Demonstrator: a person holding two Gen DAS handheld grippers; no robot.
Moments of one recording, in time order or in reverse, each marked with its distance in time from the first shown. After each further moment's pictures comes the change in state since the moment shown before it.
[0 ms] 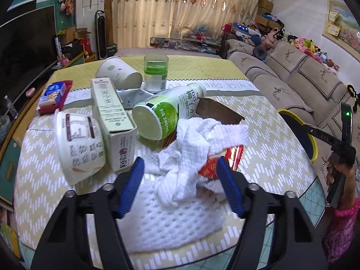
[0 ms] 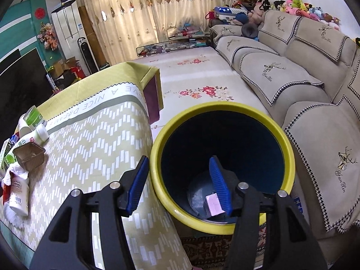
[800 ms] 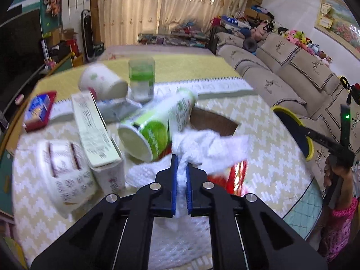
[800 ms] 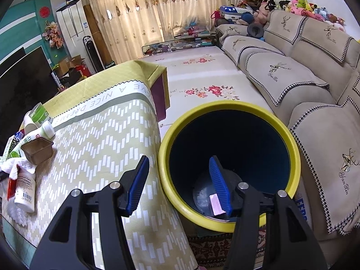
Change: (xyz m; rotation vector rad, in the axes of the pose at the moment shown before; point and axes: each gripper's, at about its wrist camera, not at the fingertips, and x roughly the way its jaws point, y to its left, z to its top) left arm 0.009 -0.006 0.030 0.057 0.023 -0.055; right arm -0.002 0.005 -0.002 -0.010 -0.002 0.034
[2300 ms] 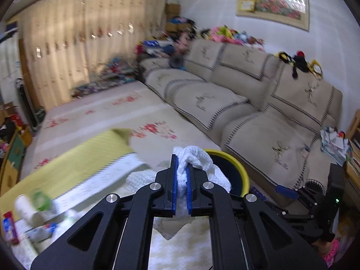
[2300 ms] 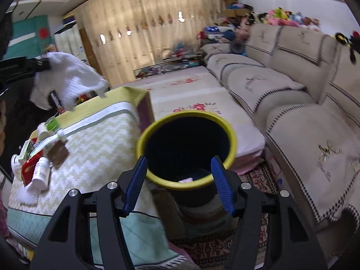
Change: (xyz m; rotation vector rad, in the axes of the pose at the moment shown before) left arm -0.018 -0.280 0.135 0.390 -0.113 -0.281; right arm -0.119 -0.067 -0.051 0.070 -0.147 -0.037
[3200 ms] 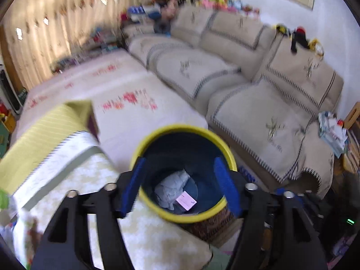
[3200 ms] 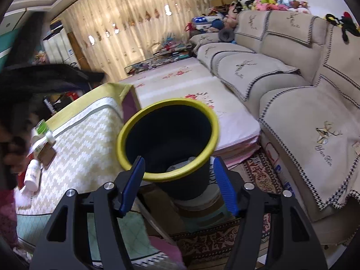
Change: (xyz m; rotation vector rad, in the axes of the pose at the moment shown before) left arm 0.111 -0.046 -0.011 -0.024 0.164 -0.060; right arm 0.018 -0.028 -0.014 0.063 0.049 0.007
